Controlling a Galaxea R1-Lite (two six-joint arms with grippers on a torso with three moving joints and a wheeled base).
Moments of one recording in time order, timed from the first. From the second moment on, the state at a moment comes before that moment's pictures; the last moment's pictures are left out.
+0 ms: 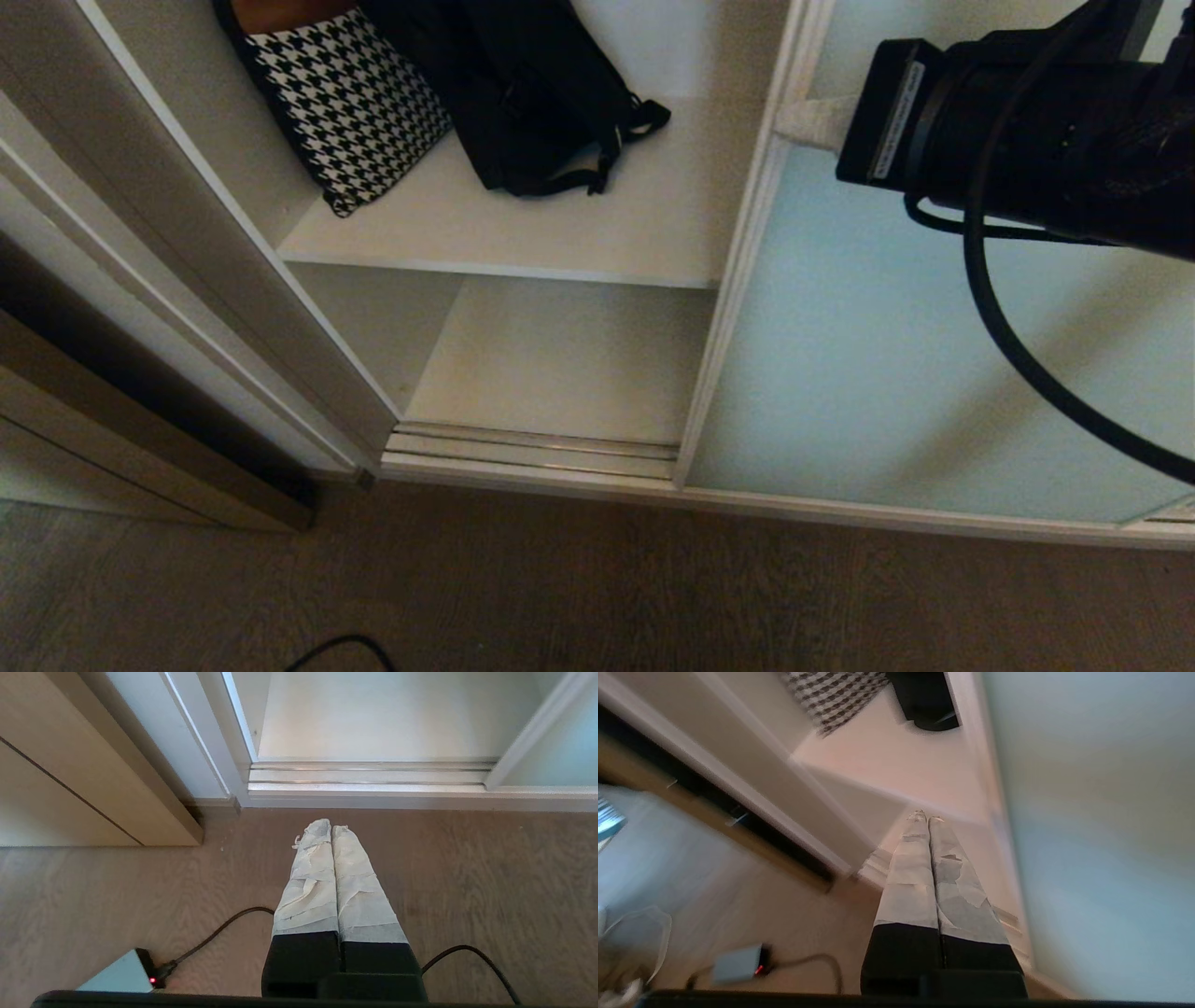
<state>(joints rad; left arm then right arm) 0.00 0.00 0.00 0.00 -0.05 0.10 0.75 1.52 -1.44 -0.18 -0.14 0.21</state>
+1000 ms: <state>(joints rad) 0.00 0.00 0.00 0.00 -0.05 0.10 0.48 1.05 -1.10 -0.16 -0.14 0.11</state>
